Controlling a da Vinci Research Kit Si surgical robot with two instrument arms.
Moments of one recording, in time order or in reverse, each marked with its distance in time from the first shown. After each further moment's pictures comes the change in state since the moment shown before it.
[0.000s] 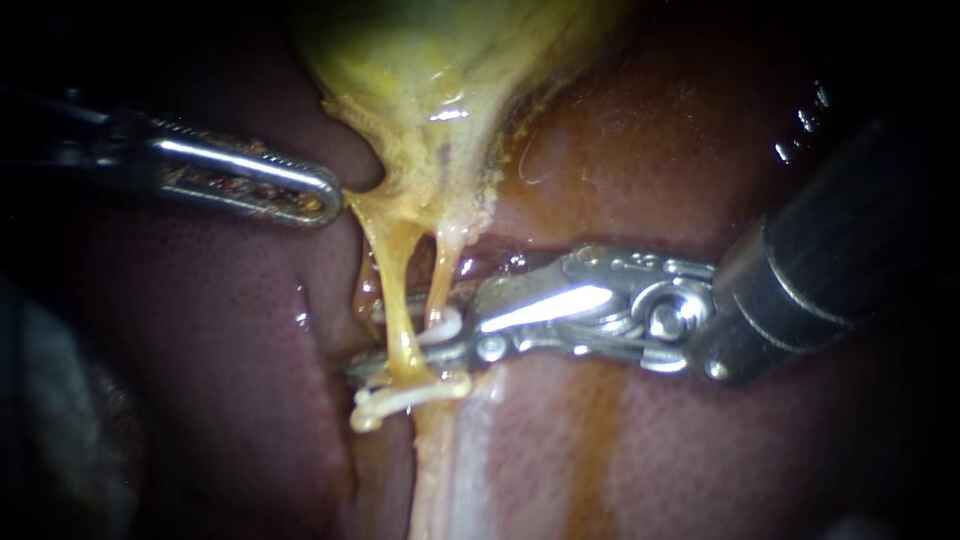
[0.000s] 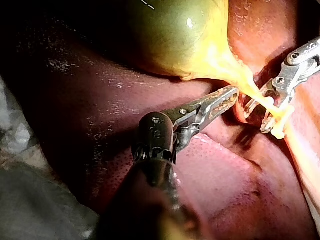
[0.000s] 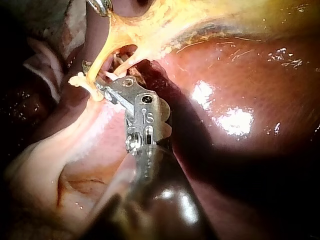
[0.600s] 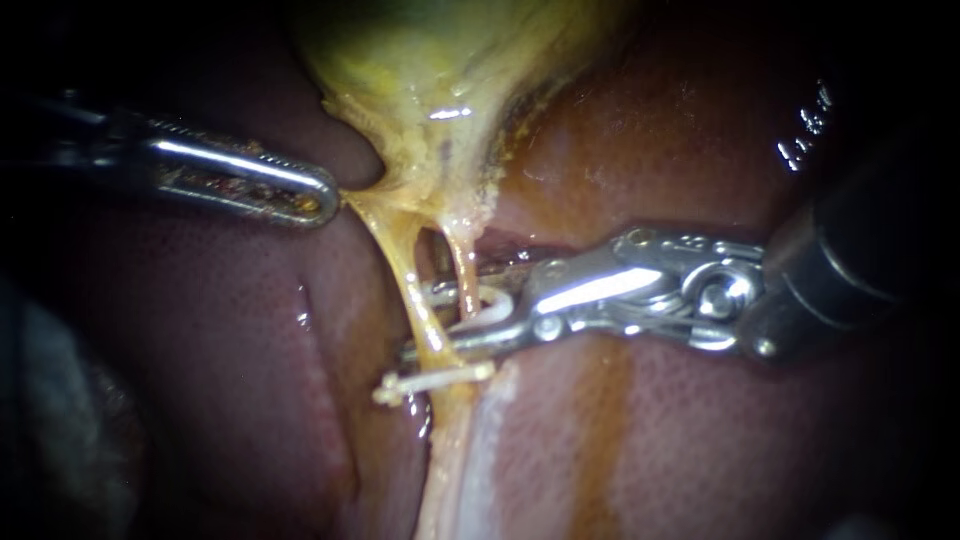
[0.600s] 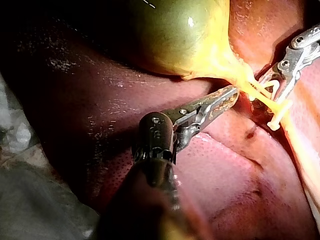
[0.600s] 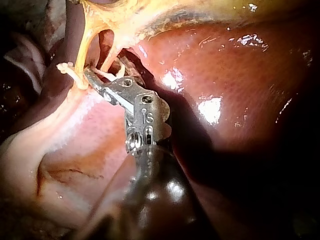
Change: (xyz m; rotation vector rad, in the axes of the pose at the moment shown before) right arm -0.001 0.002 -0.005 -0.015 -0.004 0.000; left arm 0.000 0.000 0.000 -0.002 -0.001 0.001
